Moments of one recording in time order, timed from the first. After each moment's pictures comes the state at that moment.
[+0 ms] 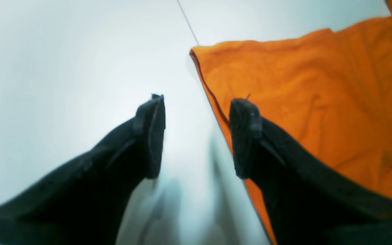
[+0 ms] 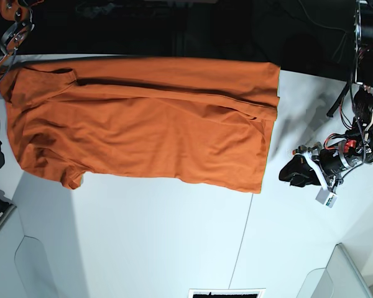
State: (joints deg) left arm -16.4 -33.4 6.3 60.6 -44.0 -38.0 33.7; right arm 17.6 25.6 45.0 51.3 29.0 31.8 -44.9
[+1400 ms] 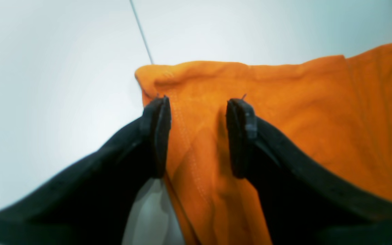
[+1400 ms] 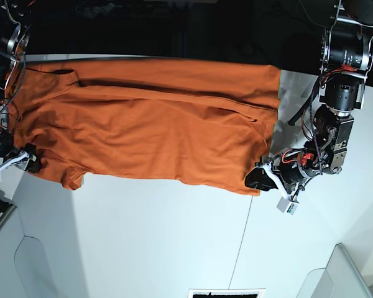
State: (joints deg) left arm -23.8 -22.2 10.3 49.7 -36.2 -32.3 31.6; right arm 21.1 25.3 23.2 45.1 26.0 32.6 -37.6
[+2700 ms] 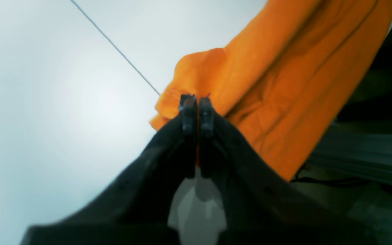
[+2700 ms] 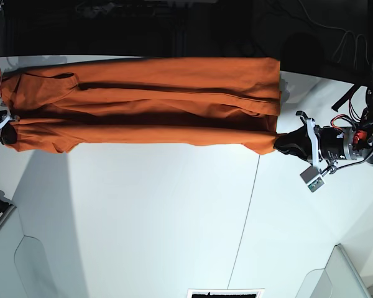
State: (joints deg) left arm -6.4 -44.8 10.6 88.2 -61.3 -38.1 57.0; right arm -2.1 34.3 21.7 78.0 38.1 33.6 -50.8
